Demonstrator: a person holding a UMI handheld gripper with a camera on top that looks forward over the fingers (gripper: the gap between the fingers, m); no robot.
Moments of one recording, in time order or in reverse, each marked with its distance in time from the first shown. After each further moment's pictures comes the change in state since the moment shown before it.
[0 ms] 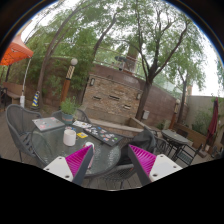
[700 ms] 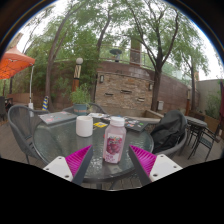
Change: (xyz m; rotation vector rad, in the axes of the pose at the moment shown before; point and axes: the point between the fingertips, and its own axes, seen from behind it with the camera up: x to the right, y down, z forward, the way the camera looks) arm -0.122 0.132 0.121 -0.013 -0.149 0.135
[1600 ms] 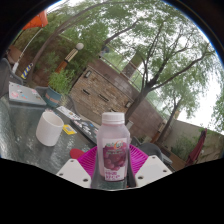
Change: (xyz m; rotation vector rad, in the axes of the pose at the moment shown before) arm 0.042 -0.076 0.133 0.045 0.365 -0.437
